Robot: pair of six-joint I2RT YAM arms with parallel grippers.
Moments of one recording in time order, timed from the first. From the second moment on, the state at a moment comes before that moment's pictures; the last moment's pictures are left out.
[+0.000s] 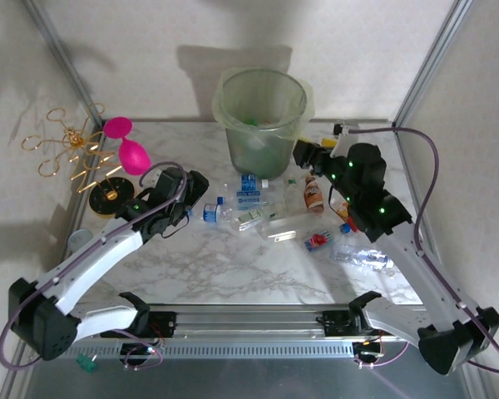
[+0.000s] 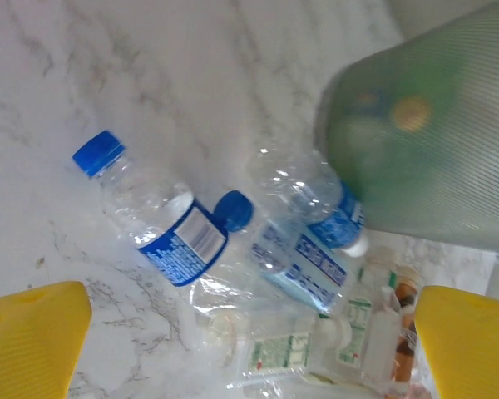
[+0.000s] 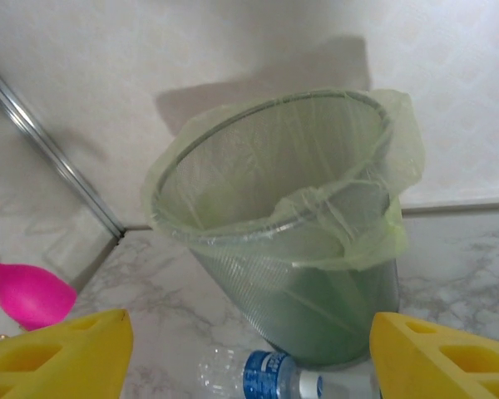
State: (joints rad) left arm -0.51 1.19 0.96 -0.59 -0.24 -1.33; right arm 0.50 1.02 1.10 -0.23 0.05 0.38
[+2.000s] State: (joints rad) left arm -0.34 1.29 0.97 -0.45 -0.09 -1.23; right arm 0.53 0.92 0.99 -0.22 -0.03 0.38
